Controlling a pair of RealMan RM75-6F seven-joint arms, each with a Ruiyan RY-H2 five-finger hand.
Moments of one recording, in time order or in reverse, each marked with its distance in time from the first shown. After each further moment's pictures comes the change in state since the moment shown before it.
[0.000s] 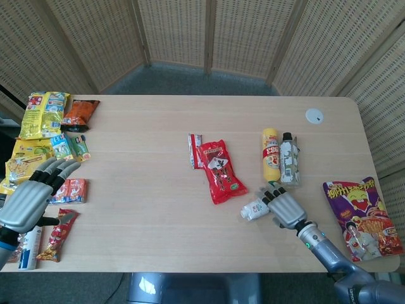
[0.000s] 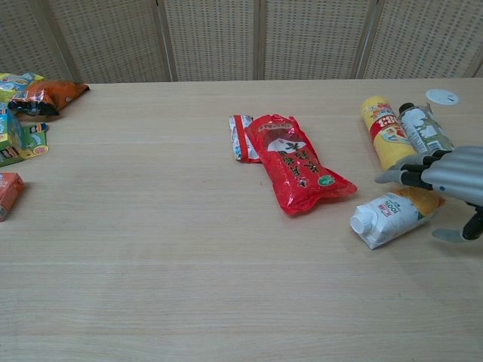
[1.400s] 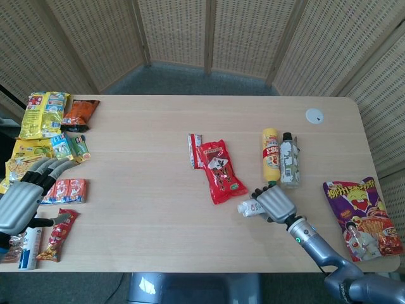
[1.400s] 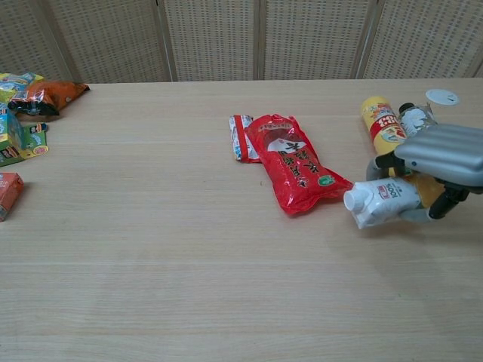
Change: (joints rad) left arm 0.026 0.009 0.007 0.019 0.027 0.045 -0.090; right arm 0.039 -0.011 0.054 -0.057 0.000 0.043 0.037
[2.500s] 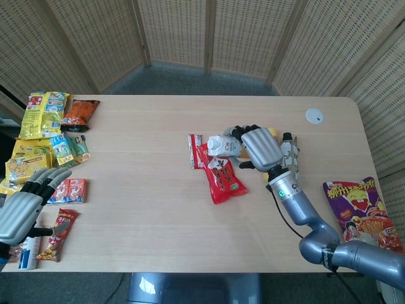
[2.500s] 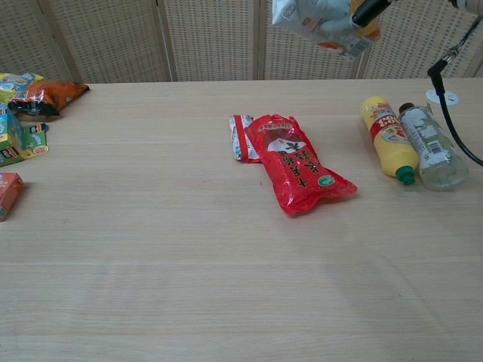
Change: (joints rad) left arm 0.052 -0.022 0.048 0.002 0.040 0.041 0.013; right arm 0.195 0.071 0.362 -0.176 0.260 0.025 0.128
